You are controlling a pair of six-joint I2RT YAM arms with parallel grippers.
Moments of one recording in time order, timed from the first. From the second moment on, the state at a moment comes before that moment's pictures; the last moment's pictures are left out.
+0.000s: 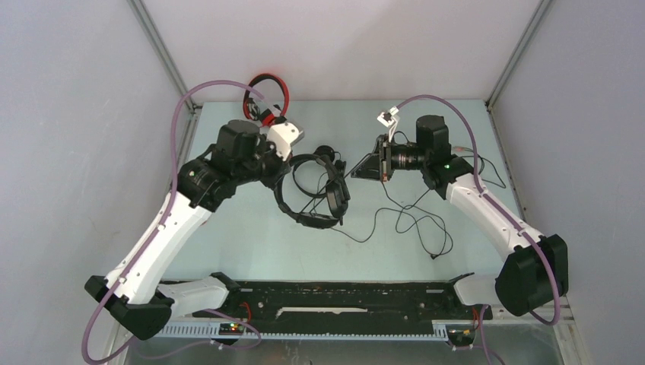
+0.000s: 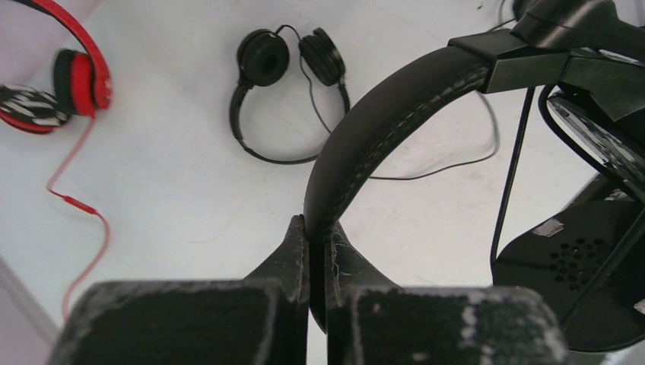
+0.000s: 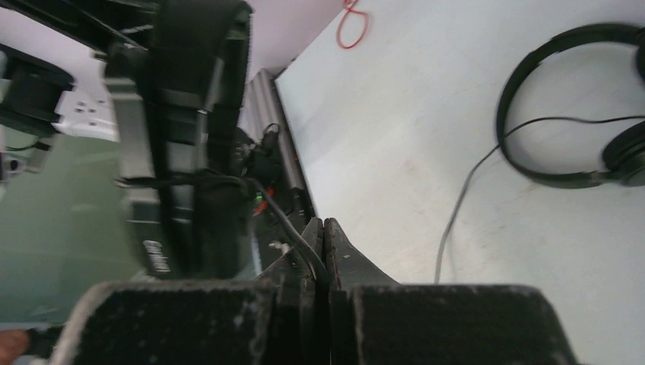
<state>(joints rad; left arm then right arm) -0.60 1.14 1.40 -0.86 0.11 0.24 0.39 1.34 1.08 -0.11 -0.98 0.39</state>
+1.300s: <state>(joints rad) -0.66 1.17 1.31 -0.68 -0.24 0.31 0.50 1.39 1.08 0.36 -1.13 1.04</state>
